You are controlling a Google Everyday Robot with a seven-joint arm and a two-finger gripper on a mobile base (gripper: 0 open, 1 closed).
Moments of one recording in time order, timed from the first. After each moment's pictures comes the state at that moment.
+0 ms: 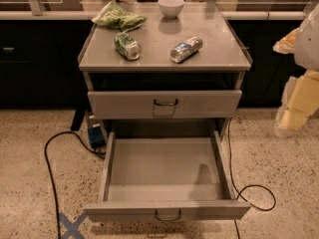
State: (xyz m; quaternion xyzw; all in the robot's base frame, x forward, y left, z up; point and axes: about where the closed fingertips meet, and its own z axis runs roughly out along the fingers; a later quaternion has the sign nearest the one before) arm 0.438 -0.217 0.976 -0.60 0.78 -0.03 0.16
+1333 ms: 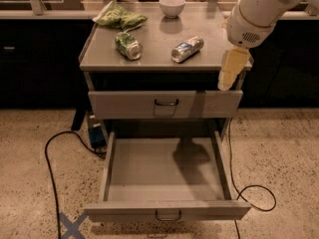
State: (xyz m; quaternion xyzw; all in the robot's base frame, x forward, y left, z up) arm 0.618 -0.174 0.931 -0.64 0.73 -0.08 0.21
